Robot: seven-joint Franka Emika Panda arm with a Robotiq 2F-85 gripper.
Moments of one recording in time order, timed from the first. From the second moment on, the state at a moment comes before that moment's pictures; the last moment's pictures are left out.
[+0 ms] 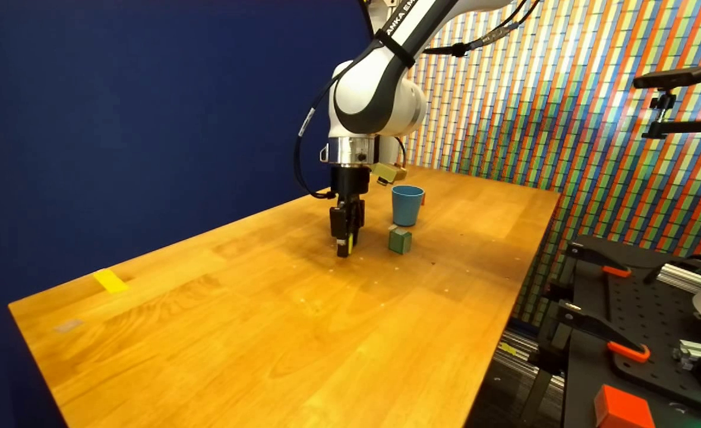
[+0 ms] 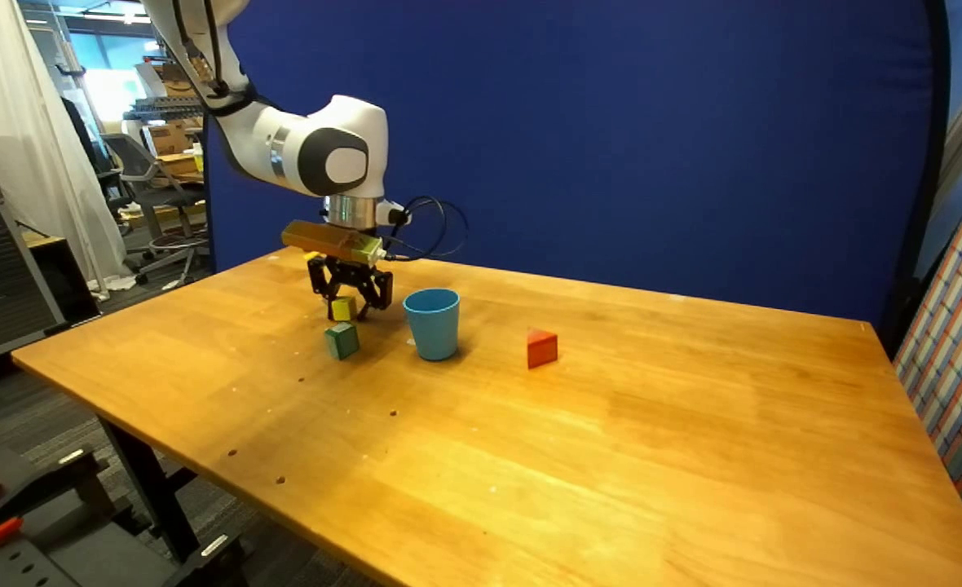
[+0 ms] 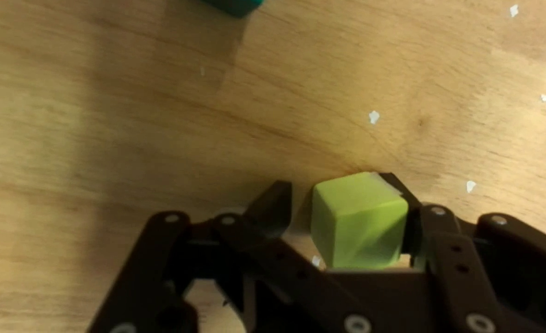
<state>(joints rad) 0.03 0.71 0.17 -1.87 0.15 2.47 -0.30</state>
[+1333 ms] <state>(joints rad) -0.04 0.47 -0.10 -1.95 0.06 2.54 0.02</state>
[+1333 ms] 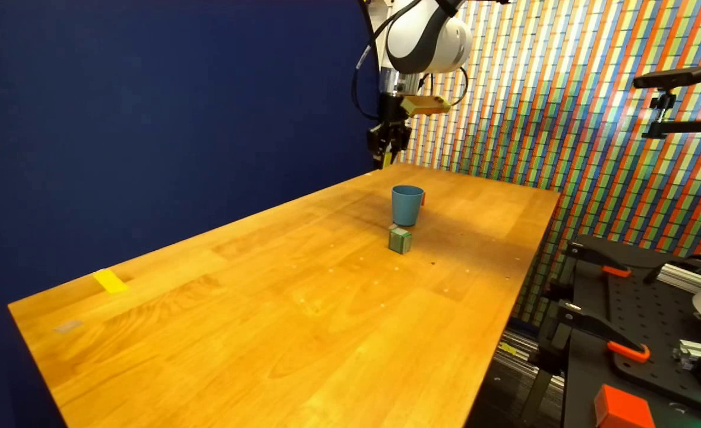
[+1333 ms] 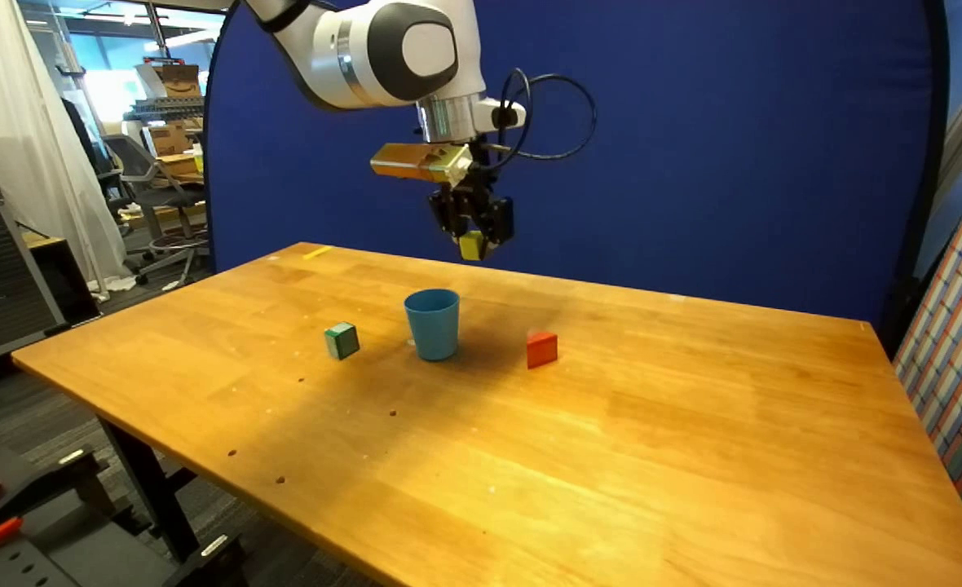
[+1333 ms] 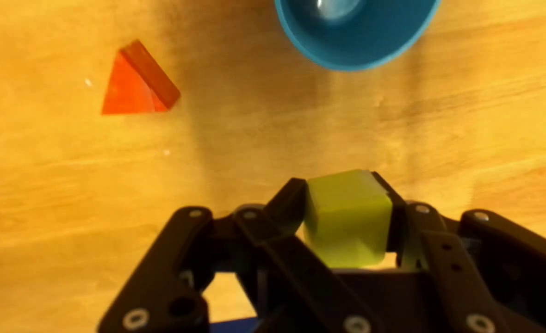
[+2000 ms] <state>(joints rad) -0.06 0.44 -0.08 -2.06 0.14 2.54 0.09</state>
